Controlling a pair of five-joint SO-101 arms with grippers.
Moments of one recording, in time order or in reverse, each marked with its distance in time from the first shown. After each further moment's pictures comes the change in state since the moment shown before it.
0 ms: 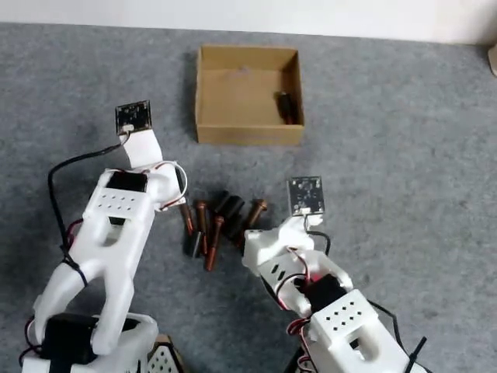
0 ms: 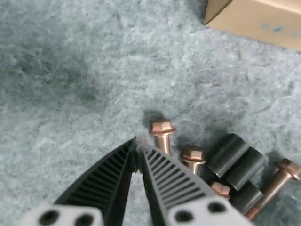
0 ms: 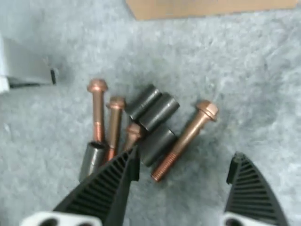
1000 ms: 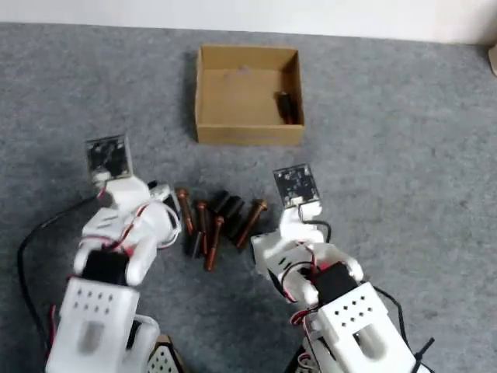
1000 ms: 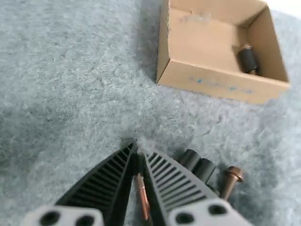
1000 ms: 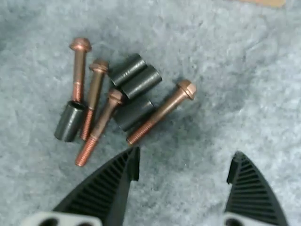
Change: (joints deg) left arm 3.2 -40.5 20.7 -3.4 0.0; right arm 2.7 0.1 -11.0 23.2 14.5
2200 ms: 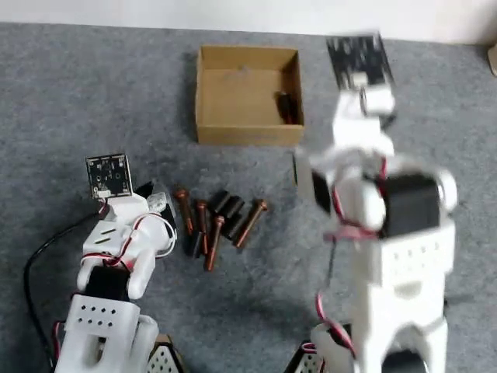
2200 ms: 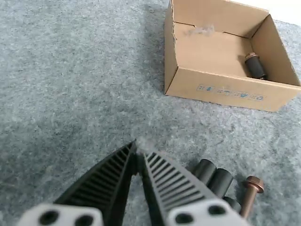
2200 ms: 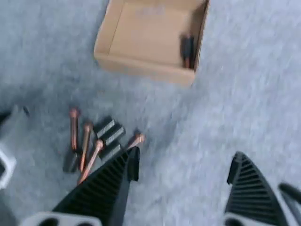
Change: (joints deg) left arm -2.4 -12.7 14.7 -9.9 -5.1; right arm 14.9 28.7 -78.7 47.4 10.9
